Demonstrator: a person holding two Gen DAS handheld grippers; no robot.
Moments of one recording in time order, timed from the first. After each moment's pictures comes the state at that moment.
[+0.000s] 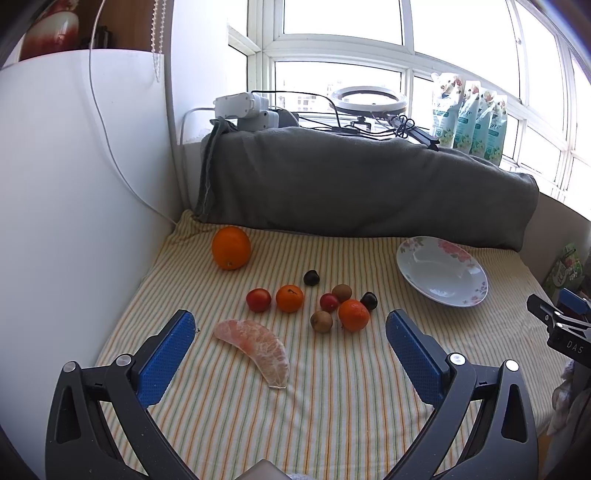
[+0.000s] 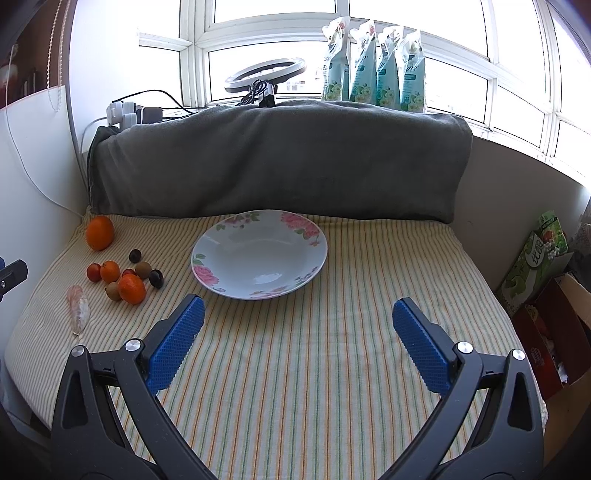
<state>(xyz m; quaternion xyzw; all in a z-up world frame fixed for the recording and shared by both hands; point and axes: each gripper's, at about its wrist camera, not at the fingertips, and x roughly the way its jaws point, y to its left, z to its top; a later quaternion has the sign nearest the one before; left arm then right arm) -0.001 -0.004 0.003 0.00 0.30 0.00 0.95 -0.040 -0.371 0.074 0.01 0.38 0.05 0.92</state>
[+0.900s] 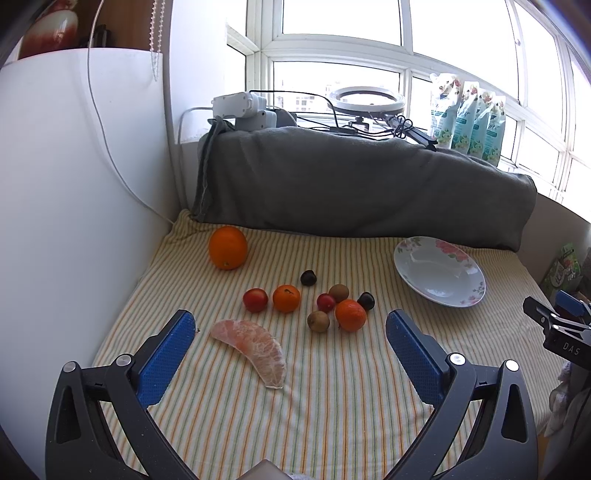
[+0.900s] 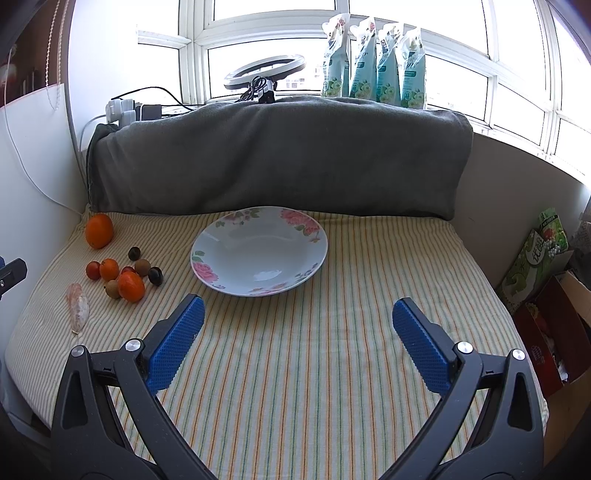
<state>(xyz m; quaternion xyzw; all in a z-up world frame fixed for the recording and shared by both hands) -0.003 -0.006 0.002 -0.01 0.30 0.00 0.95 -0.039 -0.371 0.071 0.01 0.39 0.05 0.92</state>
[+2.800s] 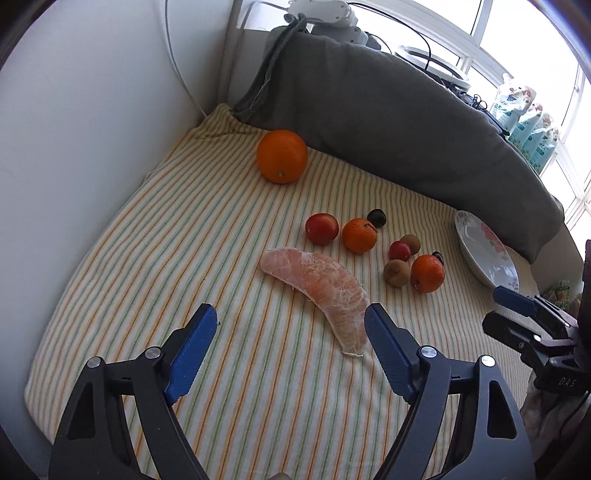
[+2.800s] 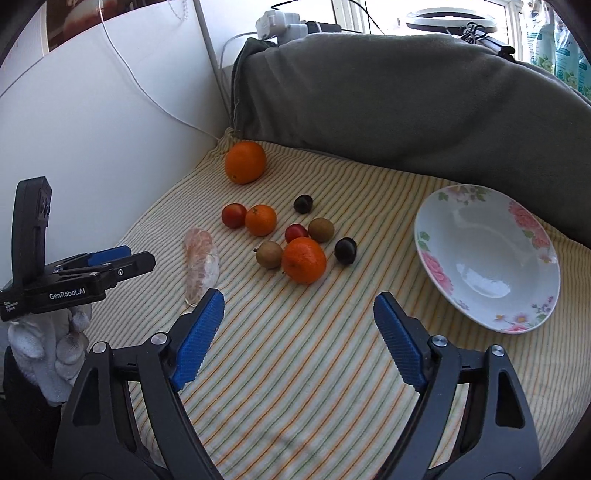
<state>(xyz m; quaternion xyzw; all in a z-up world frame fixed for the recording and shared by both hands) 0.036 0.092 -0.076 -0.14 0.42 -0.01 0.90 0.002 -0.215 0.029 0.00 0.46 0.35 0.81</state>
